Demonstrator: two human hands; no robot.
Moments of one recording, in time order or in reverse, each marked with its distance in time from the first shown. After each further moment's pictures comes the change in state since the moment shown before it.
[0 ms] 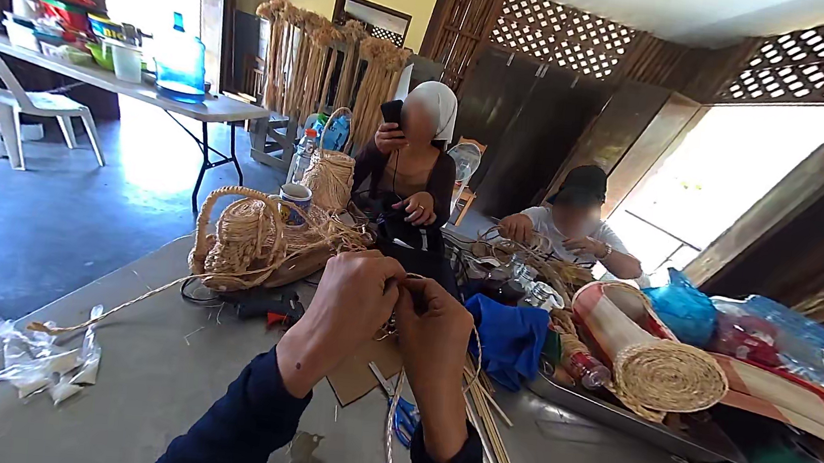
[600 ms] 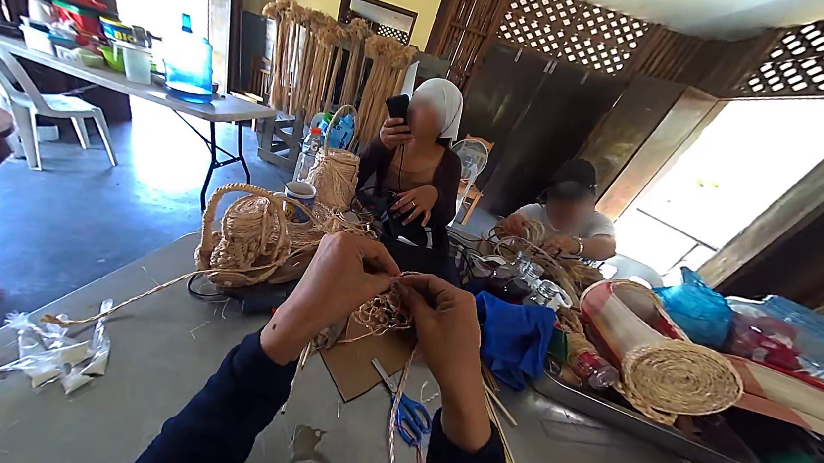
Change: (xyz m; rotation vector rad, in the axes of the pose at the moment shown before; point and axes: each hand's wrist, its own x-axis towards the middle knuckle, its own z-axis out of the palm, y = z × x) left_hand 0.016 -0.009 -0.021 -0.252 -0.217 -0.359; right_hand 0.013 0.017 -0.016 0.321 -0.272 0.127
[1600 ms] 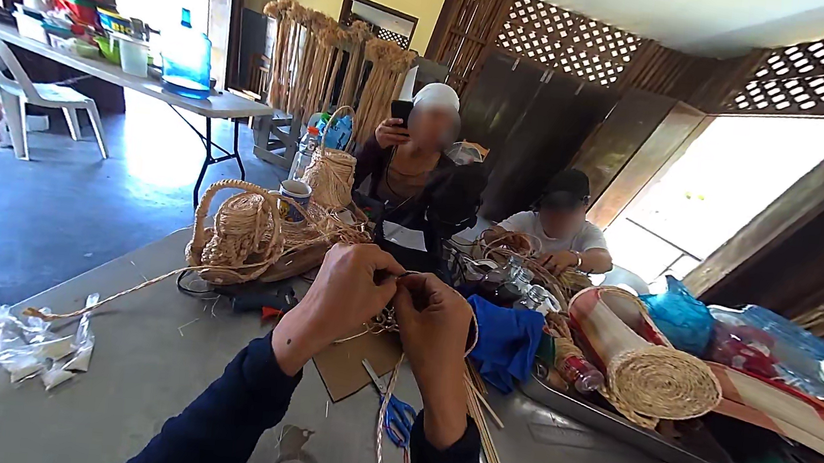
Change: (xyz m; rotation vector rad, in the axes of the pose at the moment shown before) left_hand -0.003 -0.011 0.028 0.101 0.152 0.262; right_hand -0.002 0.008 0.009 -0.300 0.210 -0.239
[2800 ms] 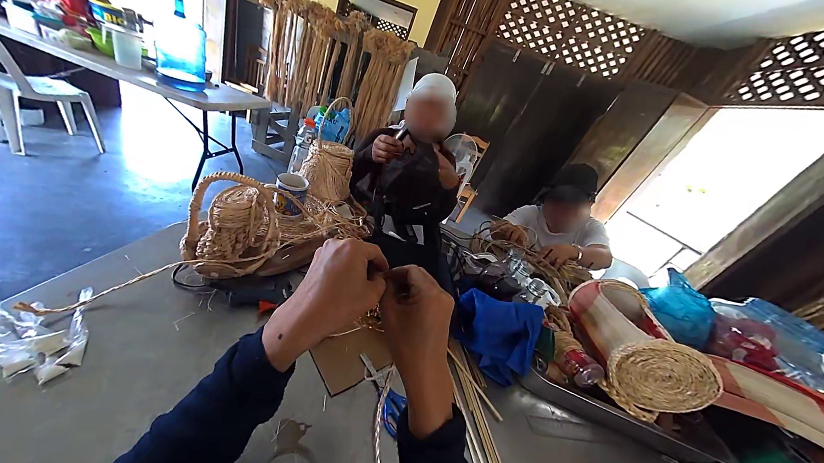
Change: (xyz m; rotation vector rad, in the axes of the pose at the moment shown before) left_hand 0.007 0.012 -0.011 0.114 -0.219 -0.306; right_hand -0.003 0.003 0.016 -0.145 -0.004 -0.078
